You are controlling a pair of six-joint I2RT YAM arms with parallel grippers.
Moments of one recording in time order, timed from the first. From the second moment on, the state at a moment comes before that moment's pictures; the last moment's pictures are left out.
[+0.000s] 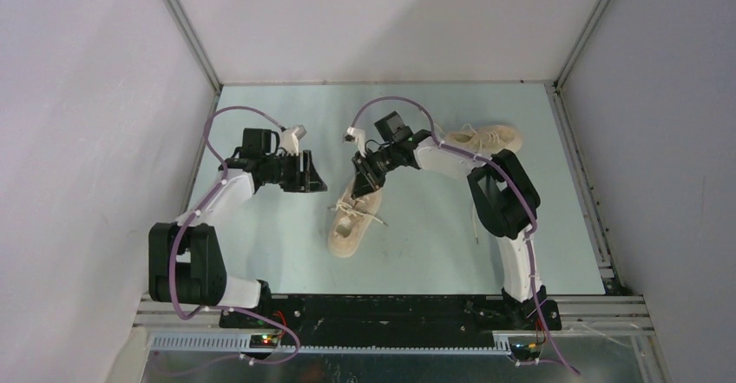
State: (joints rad) left arm -0.07 1.39 0.90 -0.47 0.66 -0.06; right arm 0.66 2.08 1.53 -0.37 -0.91 -0.09
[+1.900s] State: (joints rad) left arm -0.07 1.36 0.86 -0.44 0.65 -0.06; right arm 0.73 2.14 1.59 -0.45 -0.89 -0.19
